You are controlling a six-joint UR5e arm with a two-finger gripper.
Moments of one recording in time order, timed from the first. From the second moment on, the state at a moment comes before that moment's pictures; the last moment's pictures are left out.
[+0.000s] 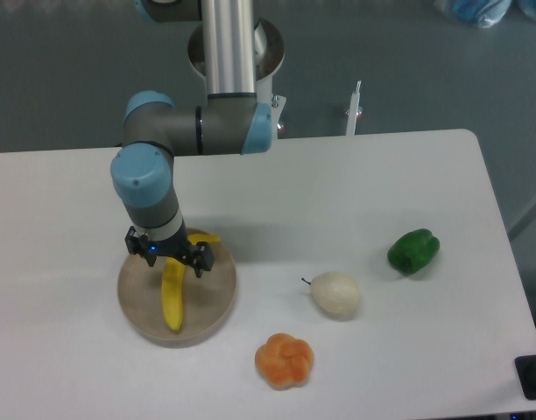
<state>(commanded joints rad) 1.84 -2.01 -1.81 -0.83 1.60 0.31</state>
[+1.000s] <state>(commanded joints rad) 1.84 -2.02 -1.80 -0.82 1.60 0.33</state>
